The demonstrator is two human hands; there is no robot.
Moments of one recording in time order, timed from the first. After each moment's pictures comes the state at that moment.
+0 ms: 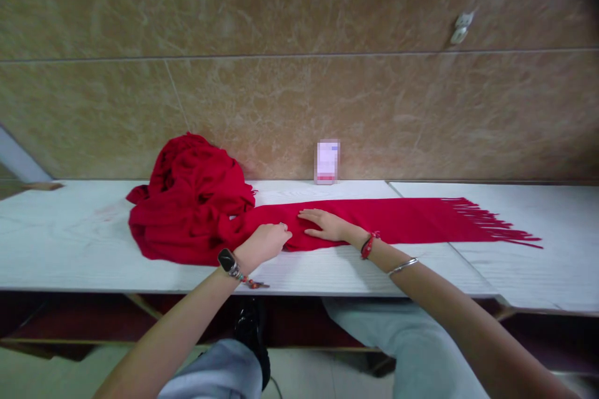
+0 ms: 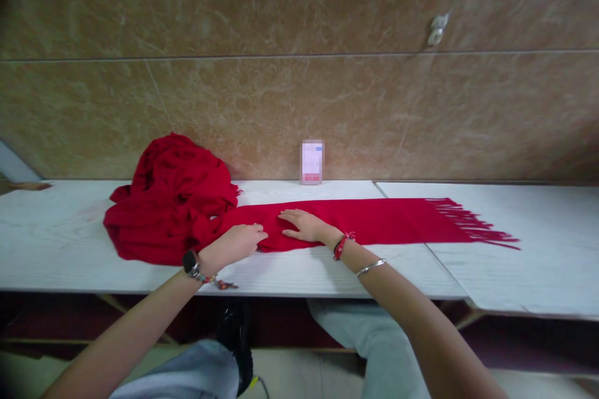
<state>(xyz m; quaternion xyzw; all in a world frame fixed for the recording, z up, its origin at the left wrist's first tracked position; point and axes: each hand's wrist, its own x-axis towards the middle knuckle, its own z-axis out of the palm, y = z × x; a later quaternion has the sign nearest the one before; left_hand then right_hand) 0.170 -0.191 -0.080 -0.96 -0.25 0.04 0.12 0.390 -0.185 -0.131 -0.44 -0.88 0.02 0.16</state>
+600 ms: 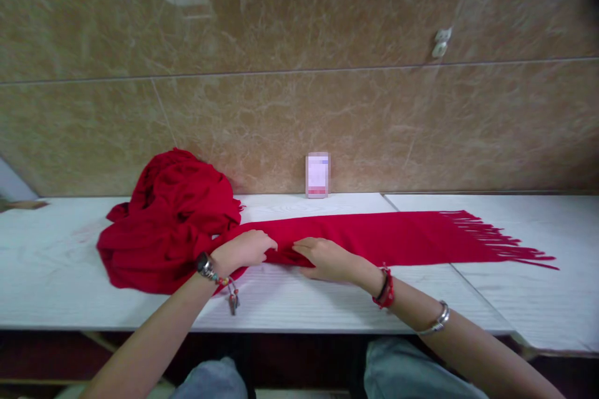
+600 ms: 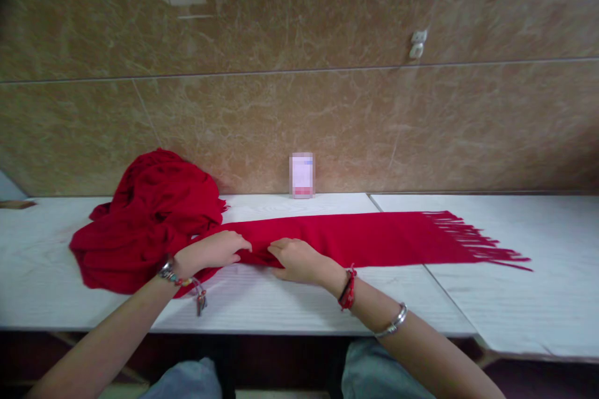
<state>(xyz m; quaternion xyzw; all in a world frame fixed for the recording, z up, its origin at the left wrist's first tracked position) 0.184 -0.160 -0.056 -0.96 -0.24 0.09 0.07 0.381 -0.235 -0.101 -0.46 -0.88 -0.01 0.13</state>
